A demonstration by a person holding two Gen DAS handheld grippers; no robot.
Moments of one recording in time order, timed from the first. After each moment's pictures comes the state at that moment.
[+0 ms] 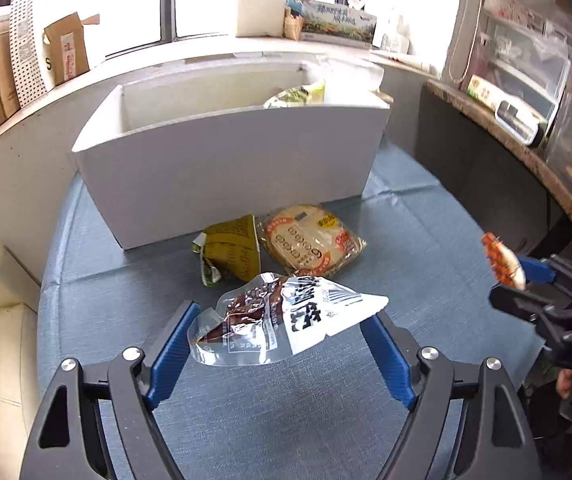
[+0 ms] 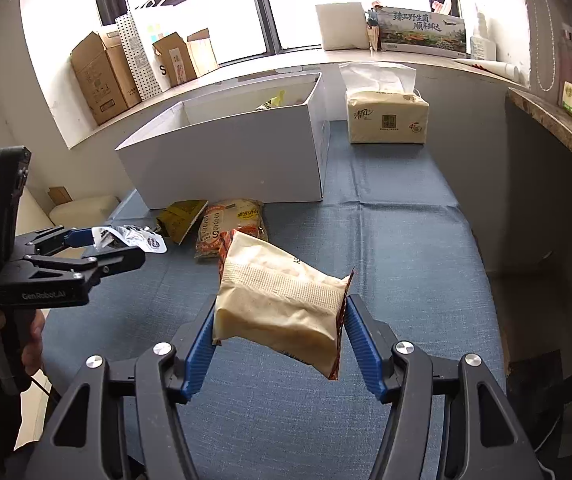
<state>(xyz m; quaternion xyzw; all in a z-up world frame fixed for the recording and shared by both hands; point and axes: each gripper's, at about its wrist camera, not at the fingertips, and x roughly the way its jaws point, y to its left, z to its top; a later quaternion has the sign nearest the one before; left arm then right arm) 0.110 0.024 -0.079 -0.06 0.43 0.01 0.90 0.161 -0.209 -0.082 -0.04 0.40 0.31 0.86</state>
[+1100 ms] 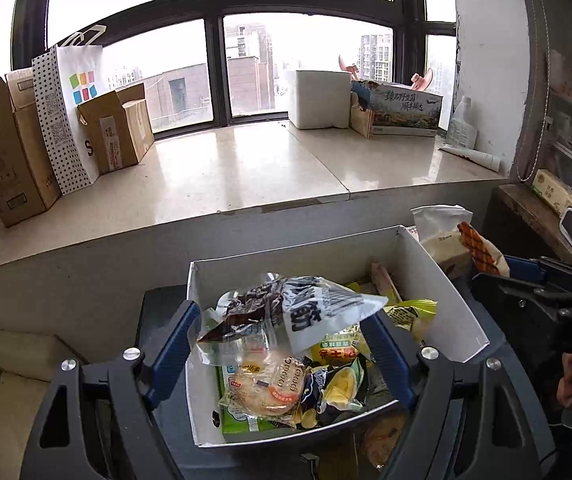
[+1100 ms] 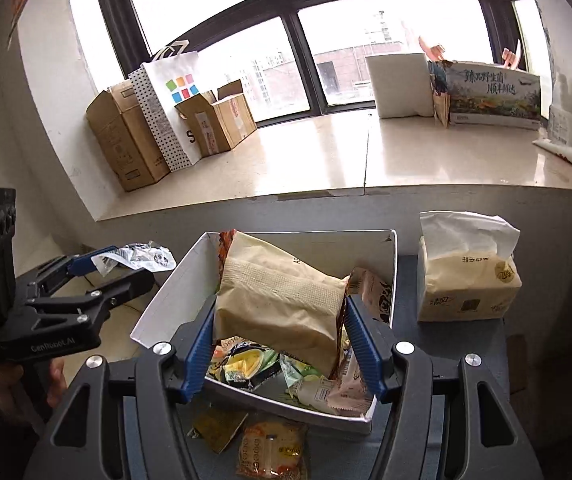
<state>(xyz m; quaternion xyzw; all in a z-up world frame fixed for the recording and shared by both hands) 0.263 0.114 0.036 -0.02 0.35 0.10 0.93 0.348 -0.093 0.024 0.01 0.36 0.39 0.85</state>
